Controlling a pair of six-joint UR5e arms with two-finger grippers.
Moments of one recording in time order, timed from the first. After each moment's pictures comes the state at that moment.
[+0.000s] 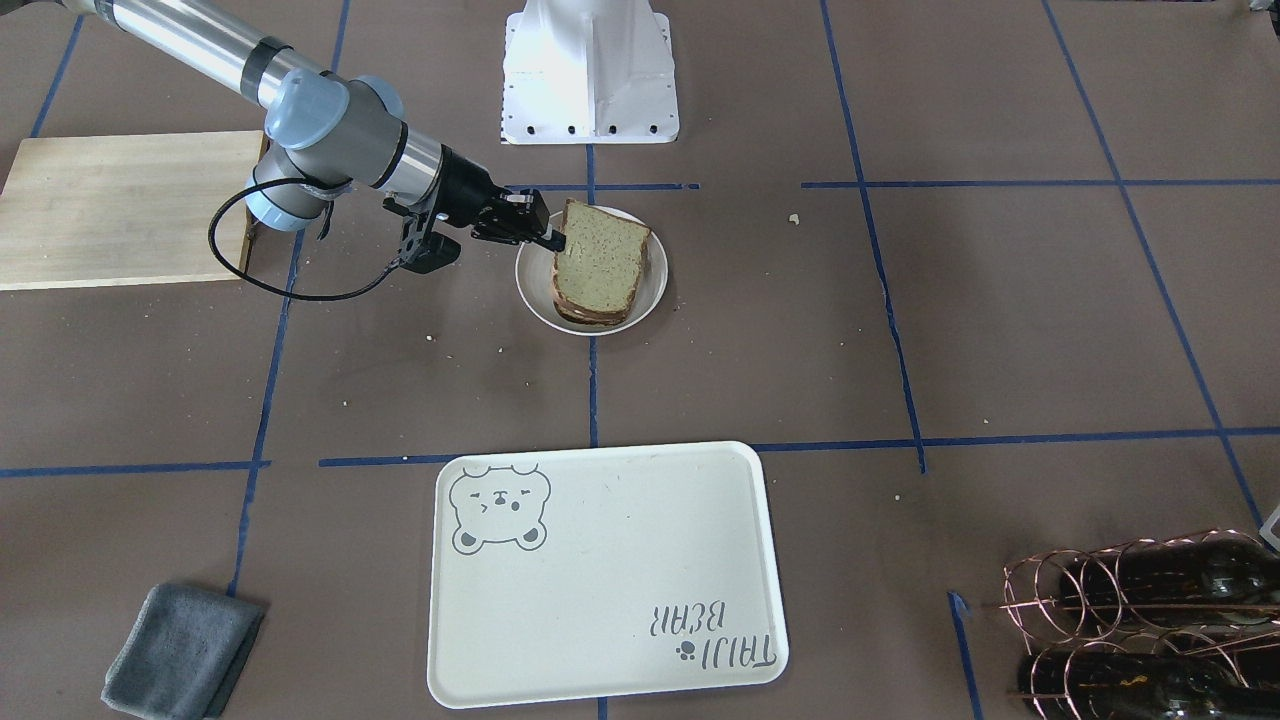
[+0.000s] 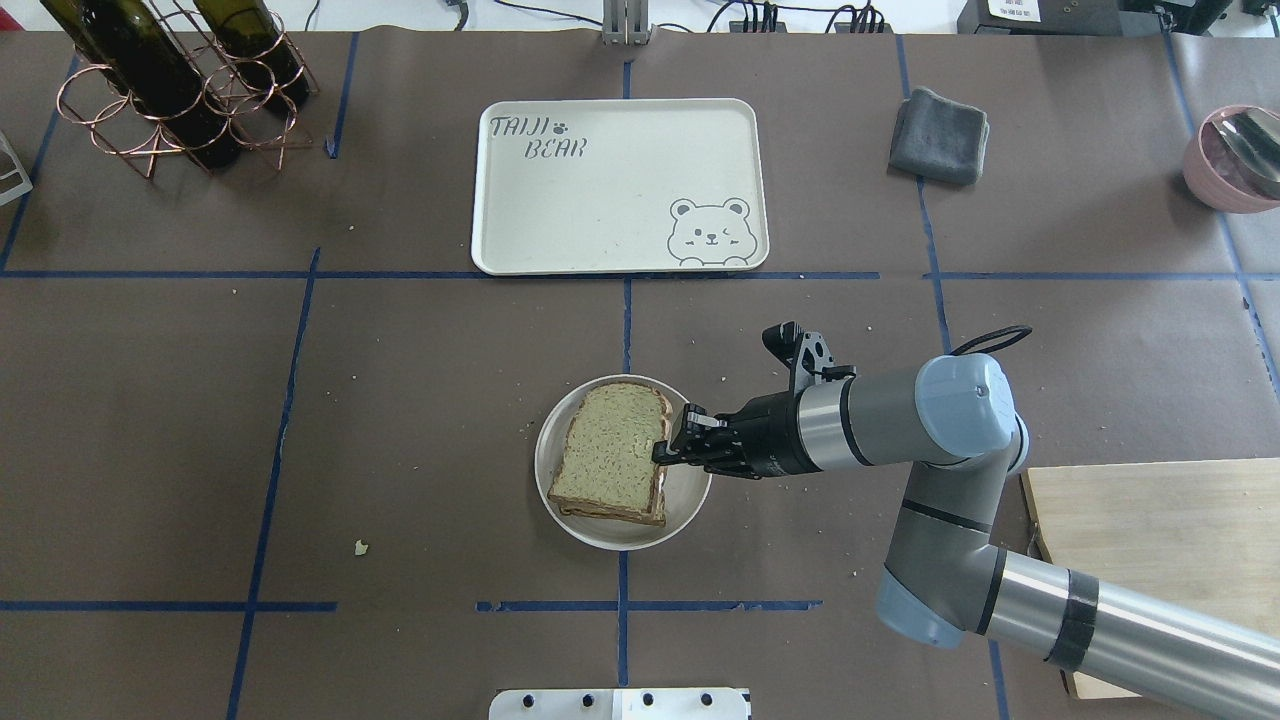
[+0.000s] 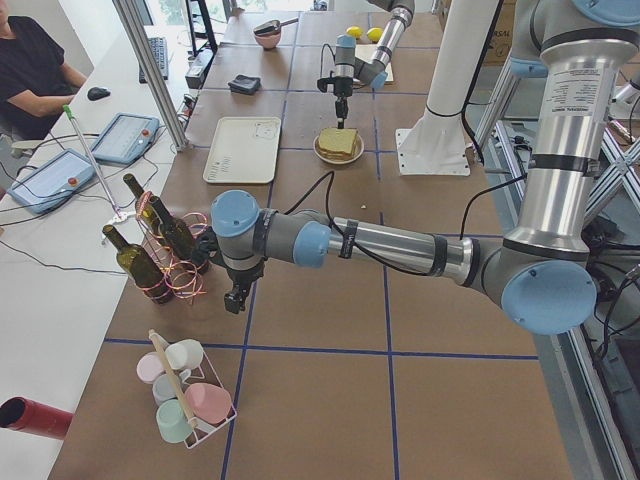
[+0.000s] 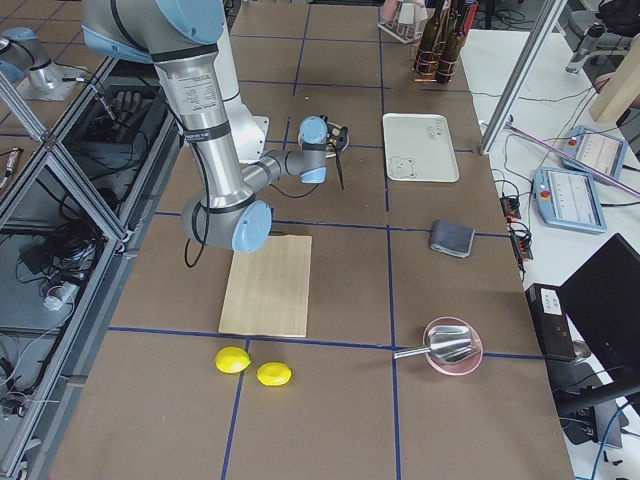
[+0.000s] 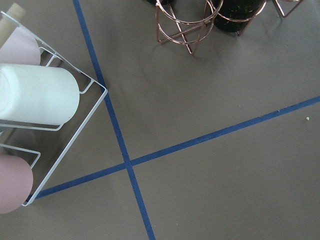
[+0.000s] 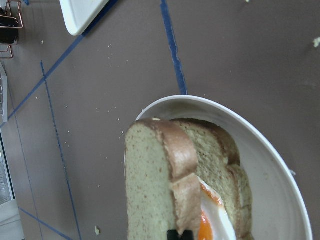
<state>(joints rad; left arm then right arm) -1.52 -1.67 -1.63 -1.63 -2.39 0.14 0.44 -1.17 1.54 -0.33 1.96 1.82</state>
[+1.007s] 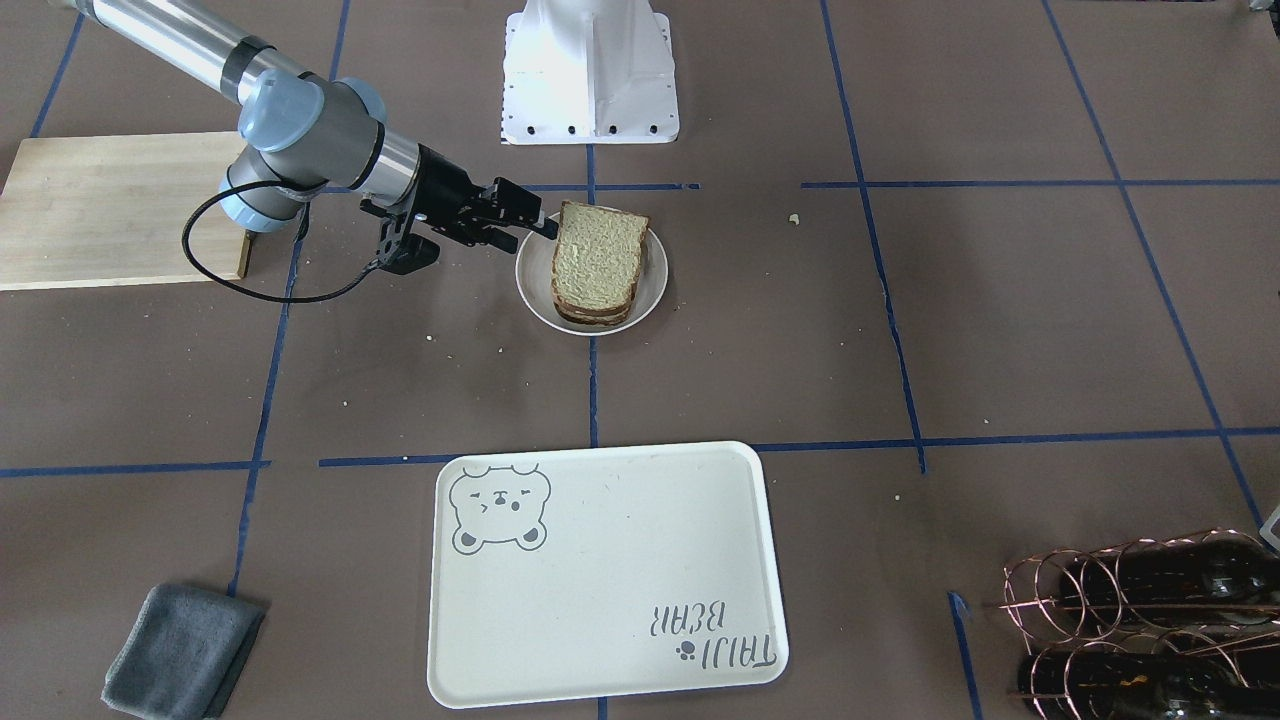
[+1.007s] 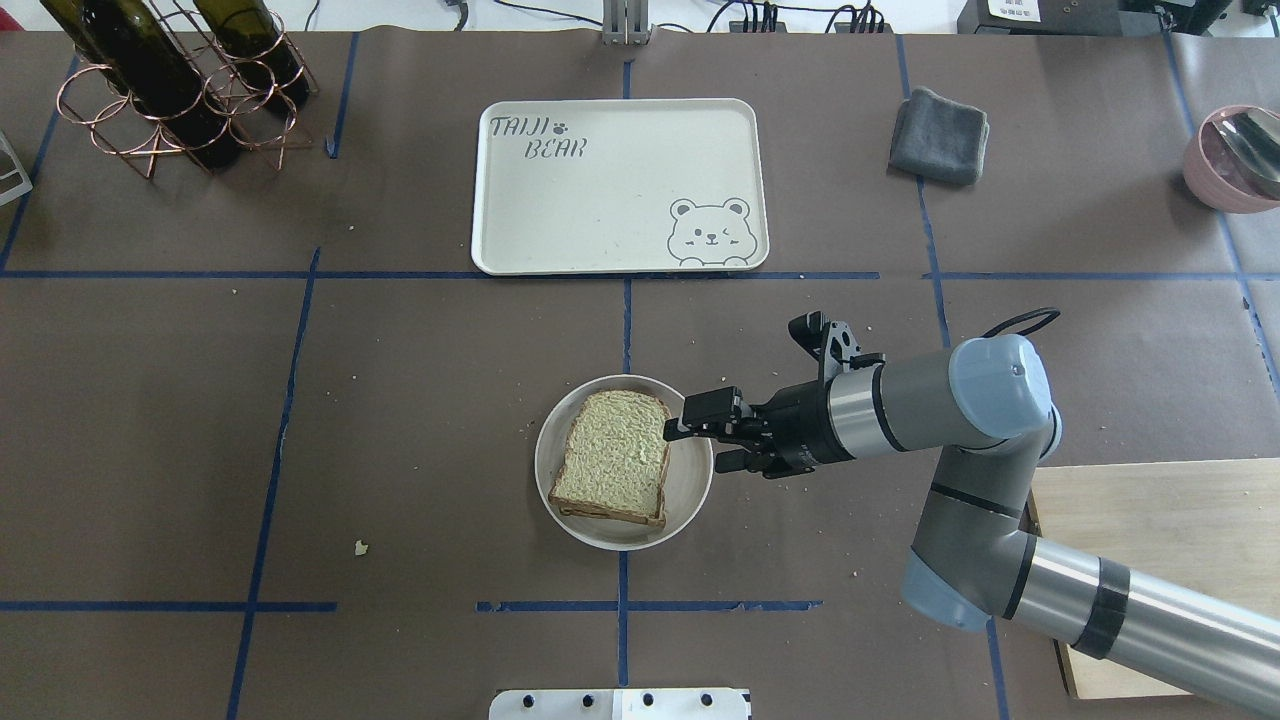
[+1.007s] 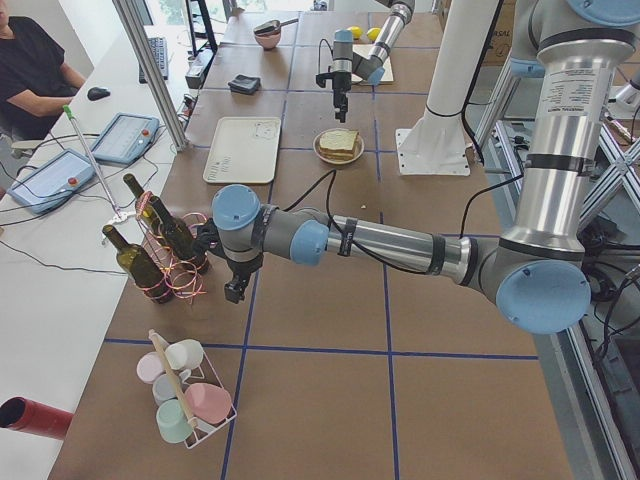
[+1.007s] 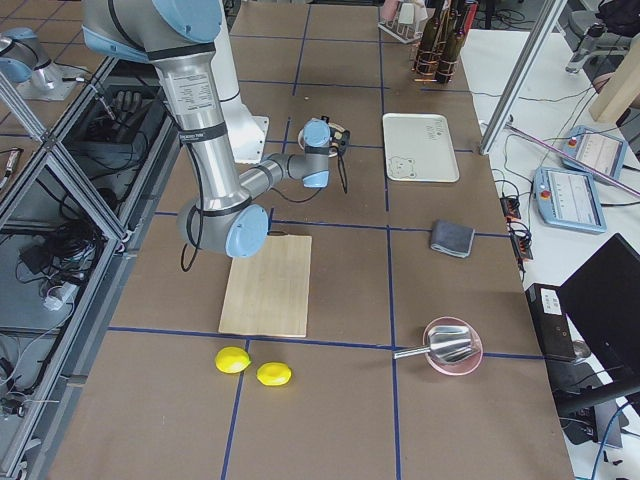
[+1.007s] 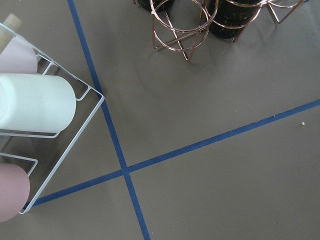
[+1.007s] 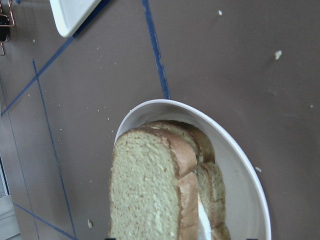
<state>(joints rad) -1.45 -1.68 -1.64 -1.74 -2.44 0.00 0.52 -1.22 1.57 -0.36 2.07 1.82</state>
